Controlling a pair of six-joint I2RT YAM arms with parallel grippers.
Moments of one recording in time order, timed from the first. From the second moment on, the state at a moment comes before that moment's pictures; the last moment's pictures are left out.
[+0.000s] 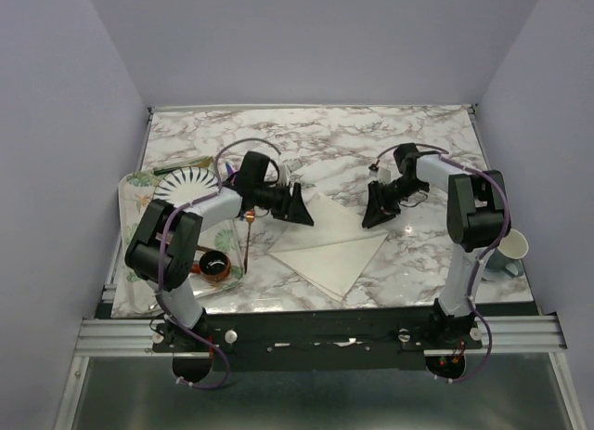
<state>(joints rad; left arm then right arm) -0.42 1.71 0.85 0.04 0.96 -0.41 0.14 2.00 1.29 -0.86 -0.72 -0.06</state>
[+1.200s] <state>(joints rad) -0.65 1.90 1.22 -0.50 0.54 0.18 0.02 2.12 1.43 -1.07 -0.76 -0.19</state>
